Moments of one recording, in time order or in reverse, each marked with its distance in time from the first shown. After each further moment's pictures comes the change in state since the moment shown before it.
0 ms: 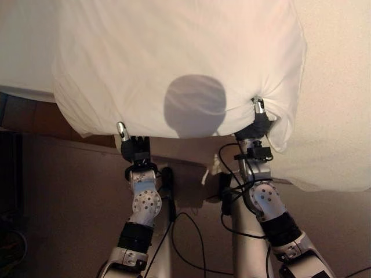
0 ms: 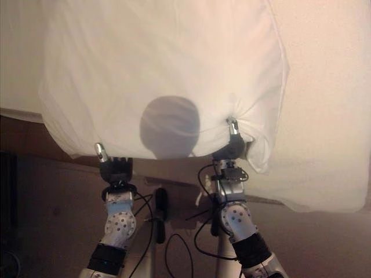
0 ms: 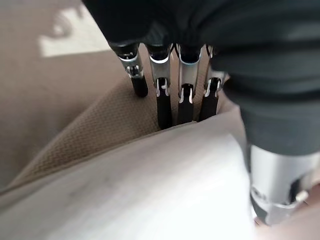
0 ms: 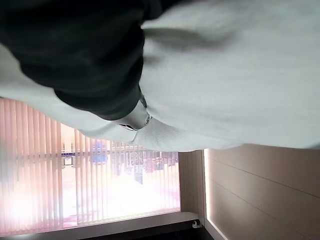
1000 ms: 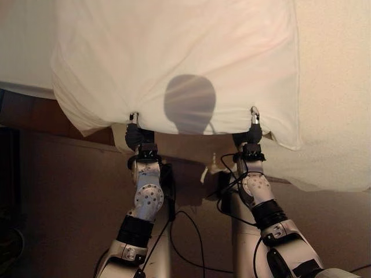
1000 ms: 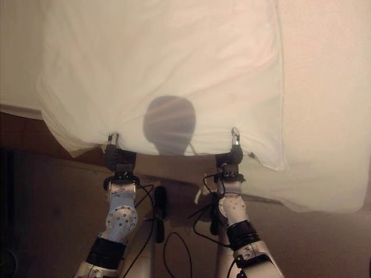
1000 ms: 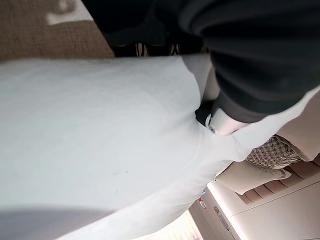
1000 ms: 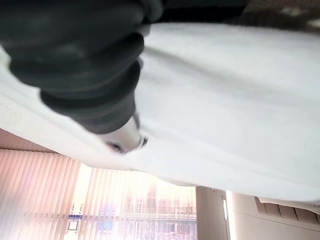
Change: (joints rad) left arm -0.042 0.041 -0.029 -0.119 0.195 0.043 0.113; right arm -0.116 0.080 -0.160 0.432 0.018 0.015 -0.051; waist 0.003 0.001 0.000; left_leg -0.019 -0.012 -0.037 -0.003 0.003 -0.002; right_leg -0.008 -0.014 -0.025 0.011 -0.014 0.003
